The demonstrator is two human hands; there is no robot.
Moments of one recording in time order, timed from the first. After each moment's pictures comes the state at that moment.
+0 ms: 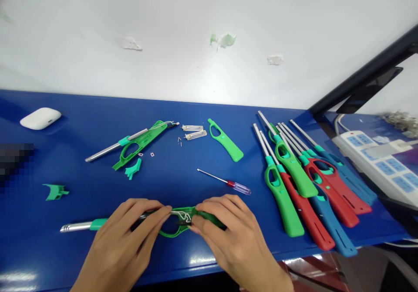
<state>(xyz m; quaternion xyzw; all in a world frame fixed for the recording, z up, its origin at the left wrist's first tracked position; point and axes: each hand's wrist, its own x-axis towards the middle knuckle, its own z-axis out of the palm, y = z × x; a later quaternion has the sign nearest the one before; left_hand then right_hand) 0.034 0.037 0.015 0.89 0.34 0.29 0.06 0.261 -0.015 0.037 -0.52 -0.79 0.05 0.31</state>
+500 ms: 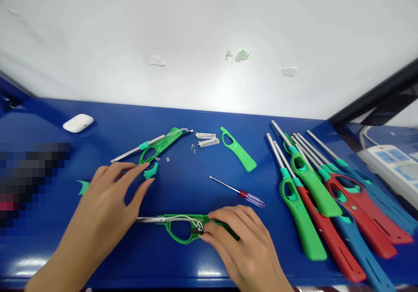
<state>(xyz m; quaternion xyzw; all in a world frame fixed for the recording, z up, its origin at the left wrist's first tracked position) 0.009 0.088 0.041 0.83 0.51 0.24 -0.05 0.262 -0.019 0.024 -0.52 -0.79 0.04 0.32</state>
